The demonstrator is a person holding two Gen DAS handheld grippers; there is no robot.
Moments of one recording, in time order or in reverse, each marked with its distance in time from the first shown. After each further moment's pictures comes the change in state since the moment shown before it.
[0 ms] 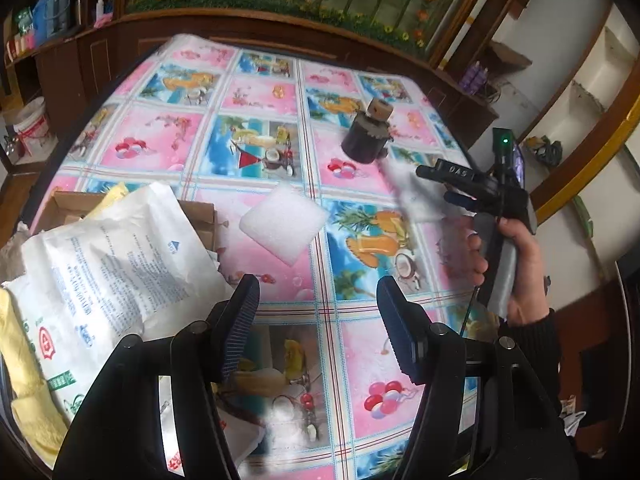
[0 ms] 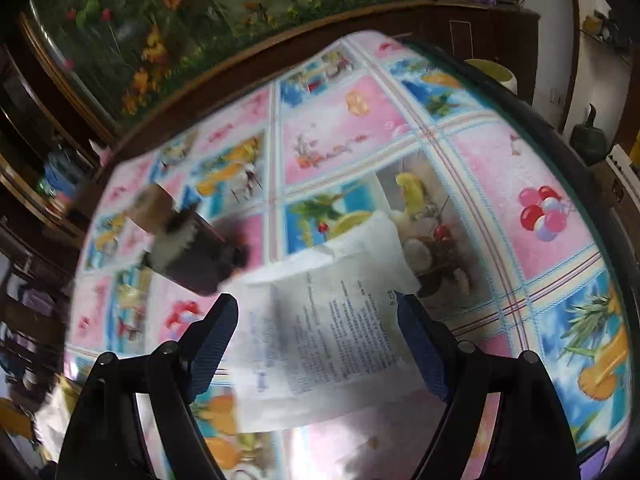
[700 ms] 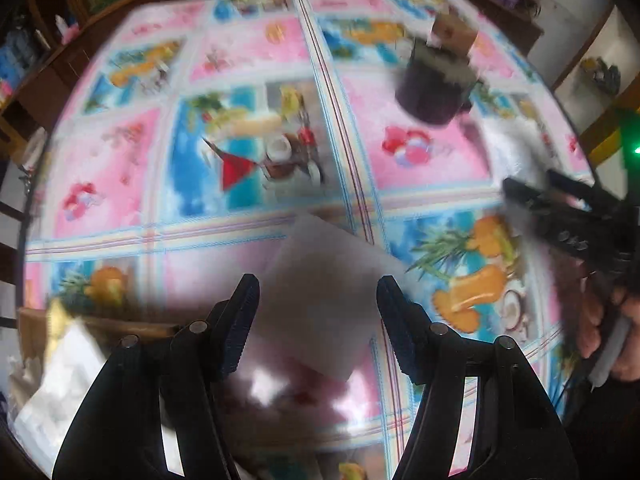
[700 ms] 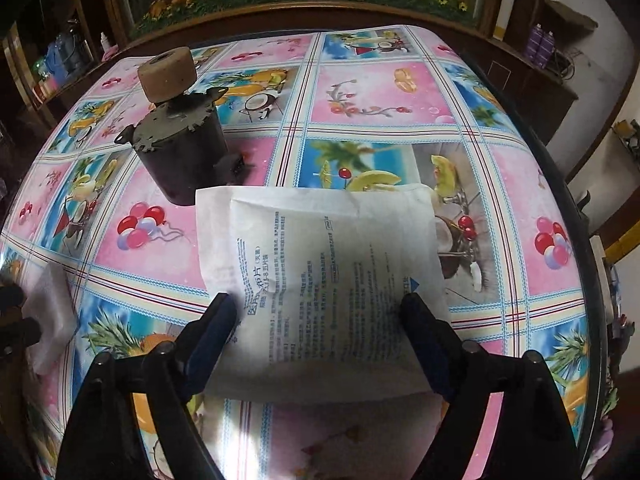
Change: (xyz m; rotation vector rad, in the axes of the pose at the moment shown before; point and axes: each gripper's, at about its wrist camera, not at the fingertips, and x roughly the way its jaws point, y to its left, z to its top) left arm 0.148 0.001 0.070 0.162 0.255 0.212; right arm 0.011 0.026 -0.029 -0.337 0.066 -0.182
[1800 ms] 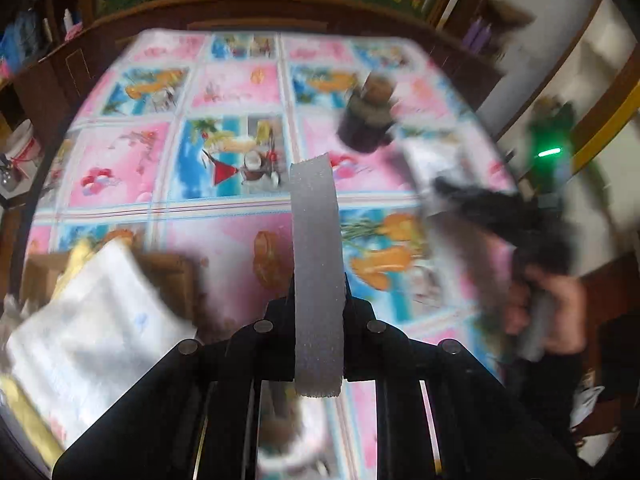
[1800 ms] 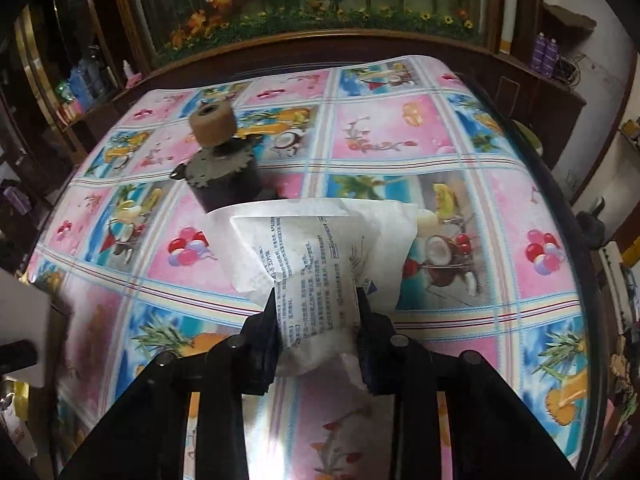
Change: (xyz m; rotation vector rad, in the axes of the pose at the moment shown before) left arm -0.110 0.003 -0.059 -0.070 -0.207 -0.189; right arm -0.033 0.000 -0.001 0.011 -0.101 0.112
